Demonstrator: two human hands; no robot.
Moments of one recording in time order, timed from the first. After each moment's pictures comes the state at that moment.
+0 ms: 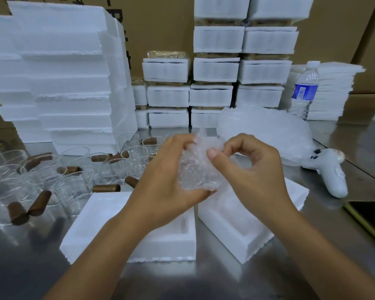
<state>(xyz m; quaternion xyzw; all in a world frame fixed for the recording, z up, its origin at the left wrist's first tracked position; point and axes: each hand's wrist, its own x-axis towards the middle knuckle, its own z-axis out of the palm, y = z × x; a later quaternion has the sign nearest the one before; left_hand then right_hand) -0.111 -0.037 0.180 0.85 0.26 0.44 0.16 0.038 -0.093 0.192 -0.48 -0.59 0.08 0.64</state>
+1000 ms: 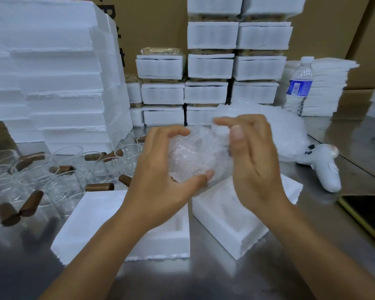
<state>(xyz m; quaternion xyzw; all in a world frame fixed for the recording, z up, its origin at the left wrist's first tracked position) -0.105 -0.048 0.186 0.80 0.27 0.51 0.17 0.048 -0.088 0.190 -0.50 -0.62 -0.05 0.60</state>
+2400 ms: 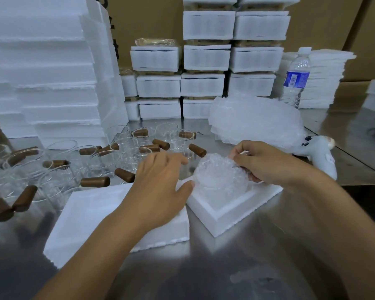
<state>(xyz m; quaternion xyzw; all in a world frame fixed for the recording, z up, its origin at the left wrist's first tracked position) -0.105 -0.039 0.165 0.87 0.42 0.23 0.09 0.103 -0.083 0.194 -0.69 -0.55 0.30 0.35</state>
